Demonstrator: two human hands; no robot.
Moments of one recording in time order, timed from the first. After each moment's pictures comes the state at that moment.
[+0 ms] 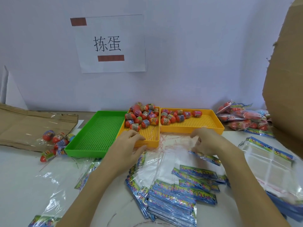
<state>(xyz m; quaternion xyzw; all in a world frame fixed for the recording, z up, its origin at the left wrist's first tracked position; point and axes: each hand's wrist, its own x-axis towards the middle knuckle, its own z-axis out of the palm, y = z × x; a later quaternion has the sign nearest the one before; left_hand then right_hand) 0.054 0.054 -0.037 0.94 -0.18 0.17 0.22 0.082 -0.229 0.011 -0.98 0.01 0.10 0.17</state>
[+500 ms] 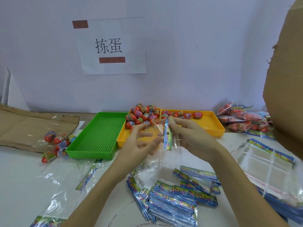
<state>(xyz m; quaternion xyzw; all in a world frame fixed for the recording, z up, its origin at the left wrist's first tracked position) 0.042 0.023 -0.024 0.77 -0.09 0.03 0.63 0.075 -0.187 0.013 -0.70 -0.17 0.13 0.68</state>
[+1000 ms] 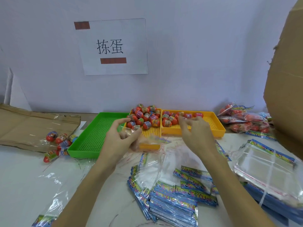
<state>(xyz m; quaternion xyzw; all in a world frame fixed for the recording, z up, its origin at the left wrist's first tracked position) 0.053 0.055 -0.016 0.71 -0.01 0.13 0.69 0.087 -0.189 -0.003 -0.93 0.00 -0.19 0.31</state>
